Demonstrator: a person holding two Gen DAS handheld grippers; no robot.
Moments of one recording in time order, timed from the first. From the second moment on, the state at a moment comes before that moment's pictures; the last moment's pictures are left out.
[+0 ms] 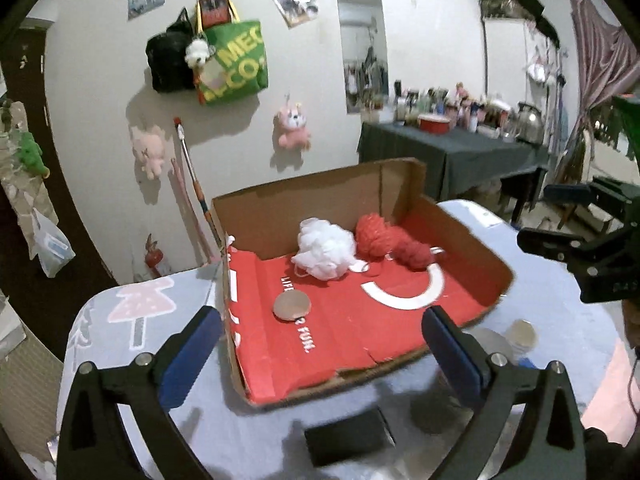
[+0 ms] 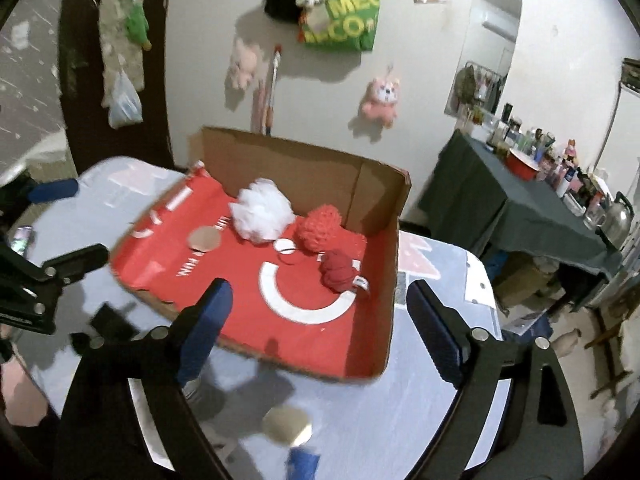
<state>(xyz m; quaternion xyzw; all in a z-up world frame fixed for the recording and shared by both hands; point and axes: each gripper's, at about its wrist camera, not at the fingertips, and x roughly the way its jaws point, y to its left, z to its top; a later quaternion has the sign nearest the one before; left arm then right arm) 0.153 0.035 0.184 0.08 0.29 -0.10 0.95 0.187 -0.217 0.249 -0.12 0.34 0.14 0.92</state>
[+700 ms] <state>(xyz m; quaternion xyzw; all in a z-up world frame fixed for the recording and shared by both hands) 0.039 0.038 0.112 0.00 0.27 -0.09 0.96 0.055 -0.217 0.172 -0.06 0.32 0.17 0.93</state>
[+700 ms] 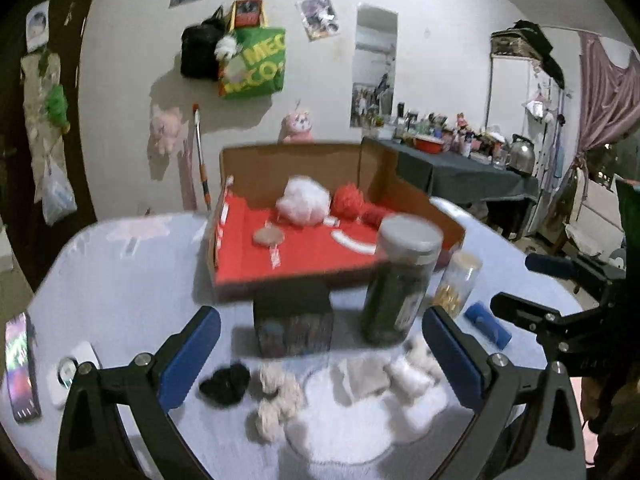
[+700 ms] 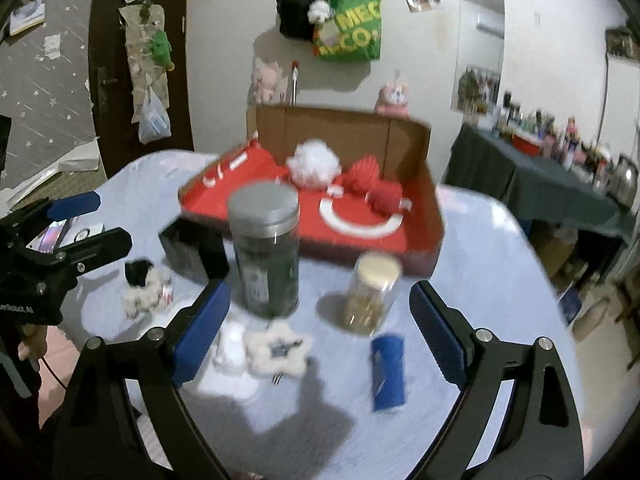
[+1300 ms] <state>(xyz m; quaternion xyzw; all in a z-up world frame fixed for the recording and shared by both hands) 0.052 0.100 0.058 -0.01 0.34 -0.04 0.94 0.075 -0.206 0.092 -0.04 0.39 0.17 0.90</state>
